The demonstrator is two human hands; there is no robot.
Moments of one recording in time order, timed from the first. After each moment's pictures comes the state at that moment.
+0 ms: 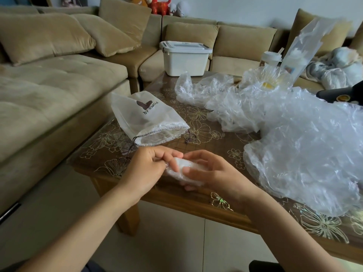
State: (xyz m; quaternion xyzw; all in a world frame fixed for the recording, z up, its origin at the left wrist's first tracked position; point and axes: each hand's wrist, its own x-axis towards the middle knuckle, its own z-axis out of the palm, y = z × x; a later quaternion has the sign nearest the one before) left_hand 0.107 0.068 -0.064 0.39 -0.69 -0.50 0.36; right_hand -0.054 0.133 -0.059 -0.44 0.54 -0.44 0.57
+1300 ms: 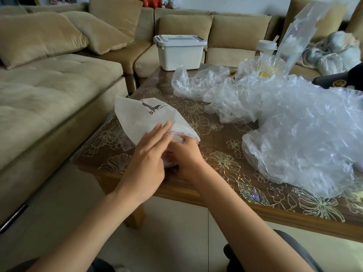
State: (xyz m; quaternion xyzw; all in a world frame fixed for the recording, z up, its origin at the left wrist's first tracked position) left_hand 0.112 0.059 -0.088 0.32 -0.87 -0.14 0.36; right_hand 0.001 0.062 -0.087 -0.32 0.62 -0.55 0.46
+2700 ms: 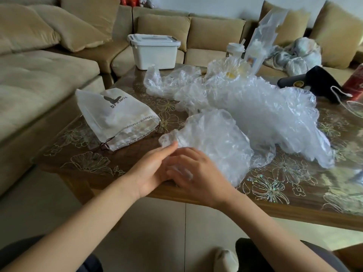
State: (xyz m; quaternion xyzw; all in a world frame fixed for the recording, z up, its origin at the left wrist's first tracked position) left_hand 0.039 0.101 -0.072 0.30 -0.43 -0.82 0.24; right_hand -0.083 0.174 -0.088 -0.76 0.55 -0.35 0.01
